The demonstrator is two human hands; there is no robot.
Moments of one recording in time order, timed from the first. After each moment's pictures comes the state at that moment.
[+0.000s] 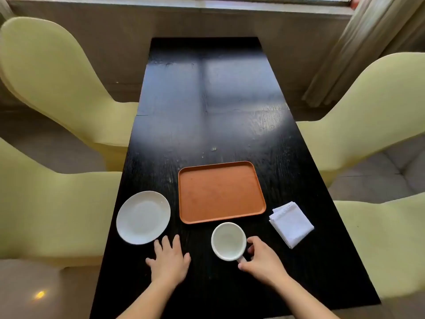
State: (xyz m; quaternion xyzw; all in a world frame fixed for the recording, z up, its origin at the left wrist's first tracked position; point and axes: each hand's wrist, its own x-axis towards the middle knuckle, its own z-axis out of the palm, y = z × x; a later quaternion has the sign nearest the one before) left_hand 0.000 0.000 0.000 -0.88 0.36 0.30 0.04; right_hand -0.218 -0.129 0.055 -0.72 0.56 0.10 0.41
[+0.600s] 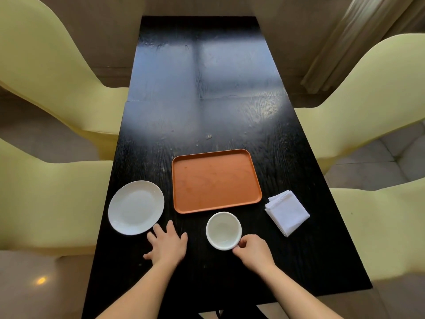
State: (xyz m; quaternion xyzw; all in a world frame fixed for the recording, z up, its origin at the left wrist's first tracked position) left_hand 0.000 -0.027 -0.012 -0.91 0.23 0.33 -0.02; right_hand -0.207 -0.126 0.042 -0.68 0.60 0.12 0.40
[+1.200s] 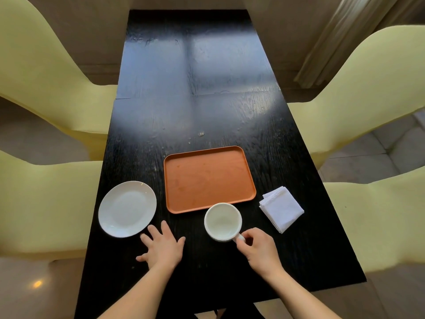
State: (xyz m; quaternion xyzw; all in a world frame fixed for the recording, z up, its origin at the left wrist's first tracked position) left_hand -0.008 -0.030 -0.018 -0.92 0.24 0.32 0.02; right_hand -0.233 -0.128 0.051 -0.69 0.59 -0.04 0.42
